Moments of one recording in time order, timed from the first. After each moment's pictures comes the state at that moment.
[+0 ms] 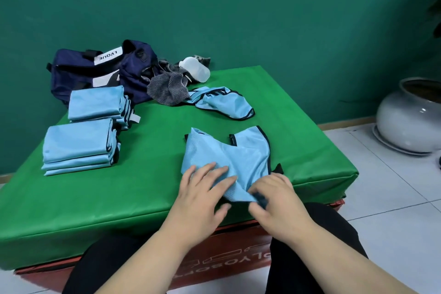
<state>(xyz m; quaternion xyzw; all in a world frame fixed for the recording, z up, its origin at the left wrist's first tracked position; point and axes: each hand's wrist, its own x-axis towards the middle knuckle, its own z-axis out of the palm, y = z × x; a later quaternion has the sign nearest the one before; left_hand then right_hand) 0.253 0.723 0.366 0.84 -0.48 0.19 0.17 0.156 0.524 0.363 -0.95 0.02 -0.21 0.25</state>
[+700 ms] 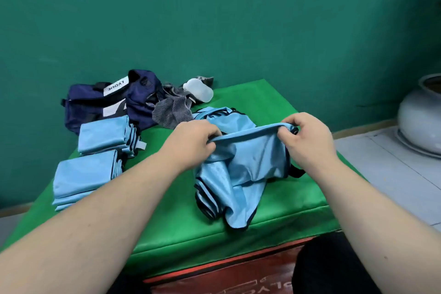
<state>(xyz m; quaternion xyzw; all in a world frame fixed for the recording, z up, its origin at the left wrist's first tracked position) 0.369 0.659 0.510 0.88 -0.44 0.13 0.08 0.239 0.432 0.471 -0.85 0.20 -0.35 0.34</state>
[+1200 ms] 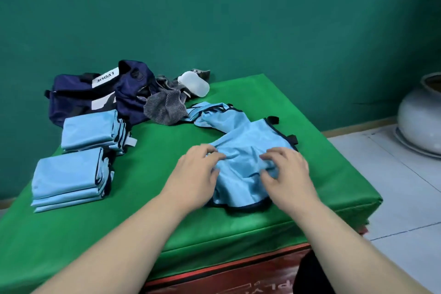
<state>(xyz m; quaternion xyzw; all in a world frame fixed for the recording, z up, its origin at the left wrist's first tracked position) 0.349 0.661 0.429 0.89 -0.42 0.10 0.16 0.241 0.456 0.387 -0.92 0.16 -0.26 0.26</state>
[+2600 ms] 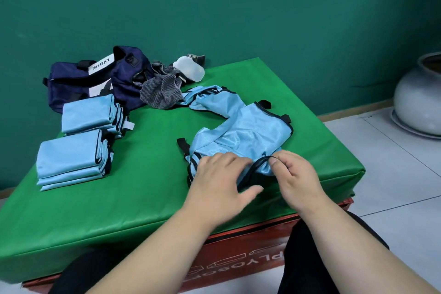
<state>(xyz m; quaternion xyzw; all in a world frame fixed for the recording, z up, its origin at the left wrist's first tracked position) 0.248 0.638 0.417 0.88 -0.43 0.10 0.17 0.185 0.458 0.372 -0.83 0.07 -0.30 0.47</state>
